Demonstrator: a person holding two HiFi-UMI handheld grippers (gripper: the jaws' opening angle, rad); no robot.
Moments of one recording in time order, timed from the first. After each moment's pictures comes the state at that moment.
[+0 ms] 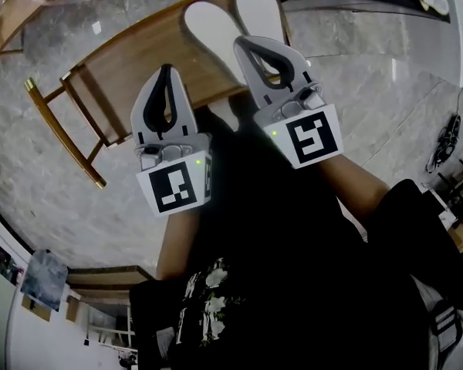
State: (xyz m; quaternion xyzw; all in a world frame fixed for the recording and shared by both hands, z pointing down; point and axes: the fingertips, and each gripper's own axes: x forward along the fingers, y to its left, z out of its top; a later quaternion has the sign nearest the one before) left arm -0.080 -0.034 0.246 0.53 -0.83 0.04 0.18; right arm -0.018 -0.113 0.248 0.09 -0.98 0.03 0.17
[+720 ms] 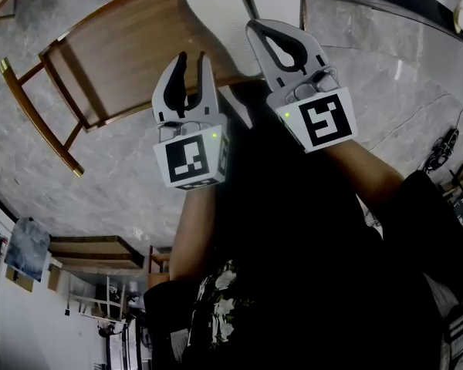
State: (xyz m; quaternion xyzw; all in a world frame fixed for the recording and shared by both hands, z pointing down) left arm -0.042 -0.044 0.360 0.48 -0.82 0.03 0.31; right arm -0.012 -0.130 0.330 0.03 -0.97 0.04 0.23
